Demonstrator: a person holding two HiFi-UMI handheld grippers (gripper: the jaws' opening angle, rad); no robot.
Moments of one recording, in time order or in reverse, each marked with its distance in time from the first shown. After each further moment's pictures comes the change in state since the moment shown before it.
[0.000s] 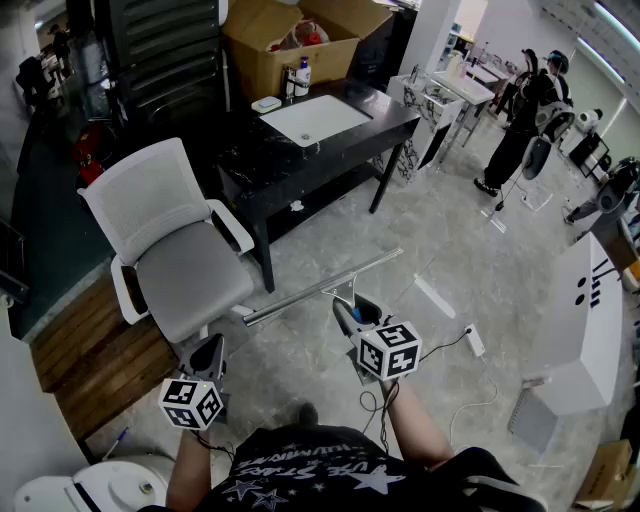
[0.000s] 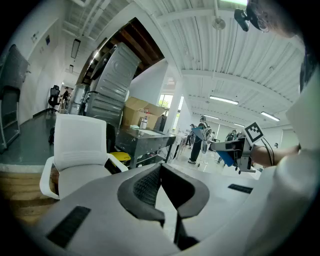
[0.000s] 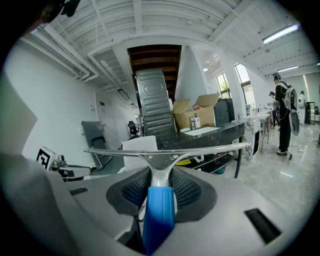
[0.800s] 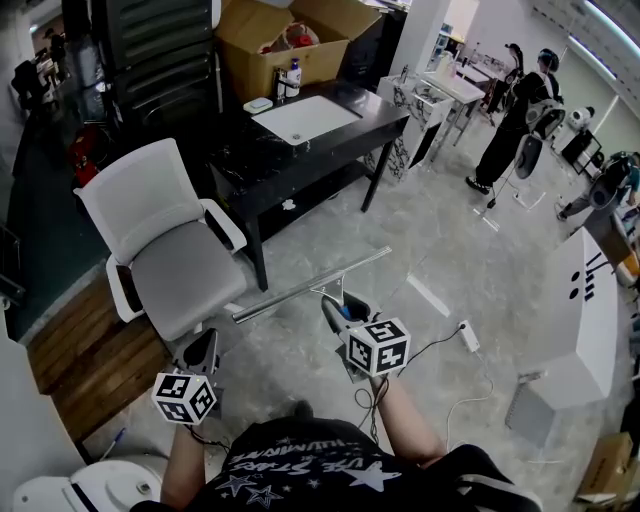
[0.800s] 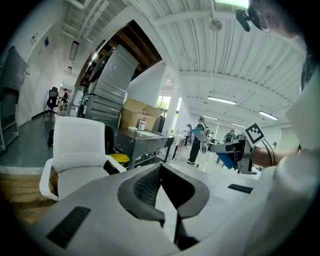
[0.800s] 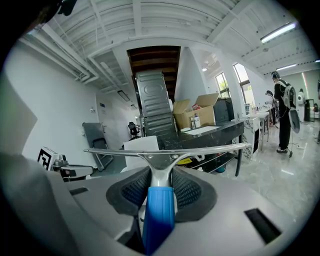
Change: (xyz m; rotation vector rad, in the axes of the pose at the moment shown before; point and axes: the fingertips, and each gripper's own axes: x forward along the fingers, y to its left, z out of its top) left arm -0.021 -0.013 0.000 0.020 -0.011 -0.011; right arm -0.022 0.018 -0.012 0.021 -0.006 0.006
